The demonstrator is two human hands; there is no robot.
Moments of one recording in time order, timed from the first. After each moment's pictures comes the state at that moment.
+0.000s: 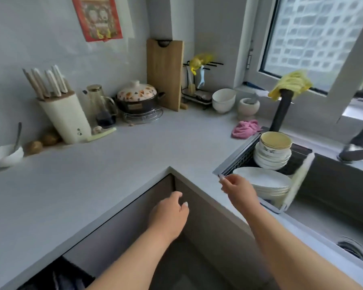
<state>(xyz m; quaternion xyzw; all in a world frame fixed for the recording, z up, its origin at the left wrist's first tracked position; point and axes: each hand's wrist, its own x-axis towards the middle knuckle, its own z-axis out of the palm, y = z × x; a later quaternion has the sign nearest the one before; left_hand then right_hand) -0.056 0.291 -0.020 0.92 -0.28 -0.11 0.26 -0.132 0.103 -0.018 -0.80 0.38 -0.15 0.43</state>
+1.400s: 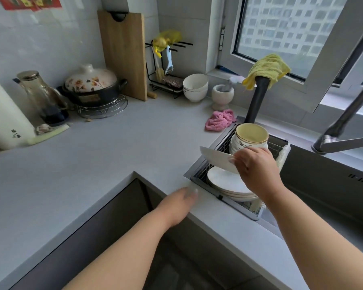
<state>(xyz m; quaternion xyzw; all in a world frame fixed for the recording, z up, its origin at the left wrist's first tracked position) -0.032 0.135 -0.053 0.82 -0.33 -0.38 0.27 -0.167 -0.043 0.007 -0.92 0.21 -0.34 0.04</state>
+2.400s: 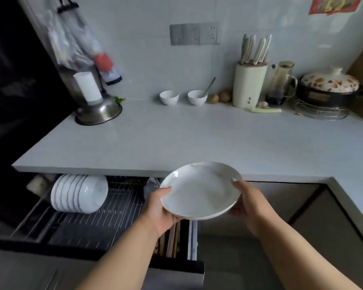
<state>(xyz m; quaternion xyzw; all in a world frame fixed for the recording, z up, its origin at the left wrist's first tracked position) -0.112 0.578 -0.014 0.44 0.28 -0.12 0.85 -0.088 0.376 0.020 -0.64 0.18 0.18 0.72</state>
